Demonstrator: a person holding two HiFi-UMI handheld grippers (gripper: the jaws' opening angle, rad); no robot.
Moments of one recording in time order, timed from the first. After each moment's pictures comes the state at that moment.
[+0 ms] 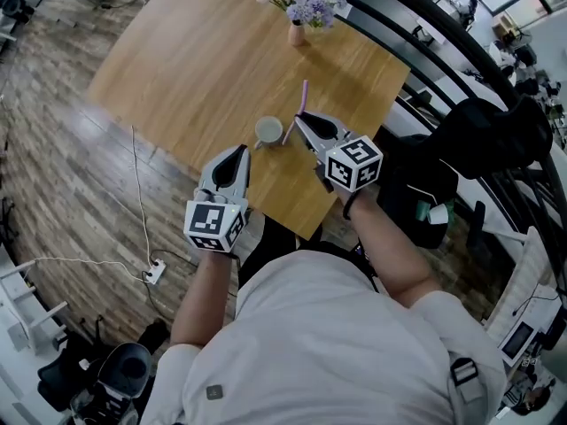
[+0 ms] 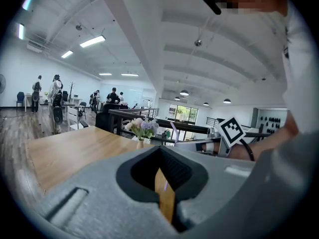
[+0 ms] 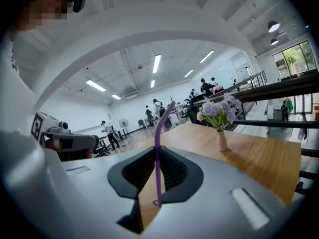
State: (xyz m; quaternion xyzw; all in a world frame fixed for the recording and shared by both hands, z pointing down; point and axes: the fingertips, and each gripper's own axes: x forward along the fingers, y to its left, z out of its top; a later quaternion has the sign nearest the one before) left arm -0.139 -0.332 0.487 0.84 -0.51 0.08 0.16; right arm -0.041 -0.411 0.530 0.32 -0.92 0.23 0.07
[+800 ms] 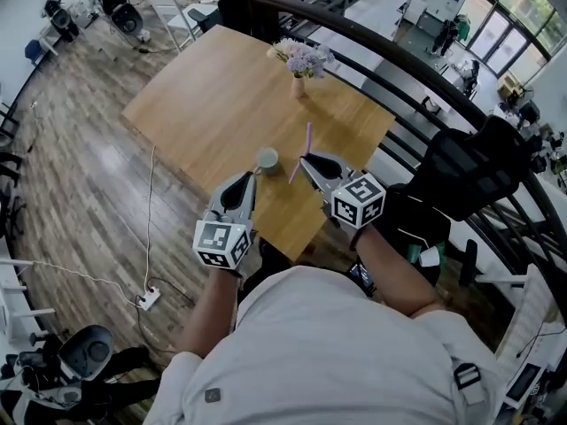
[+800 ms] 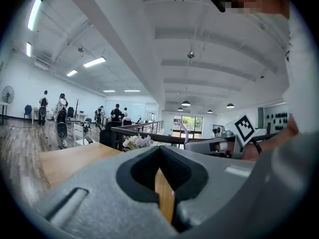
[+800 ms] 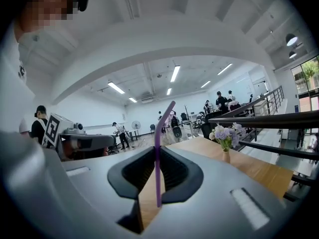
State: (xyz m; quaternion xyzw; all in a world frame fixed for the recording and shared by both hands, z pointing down) left arm -0.082 -0.240 0.402 0.83 -0.55 0.03 0.09; right arm 0.016 -0.300 0.424 0.27 -0.95 0.14 0.04
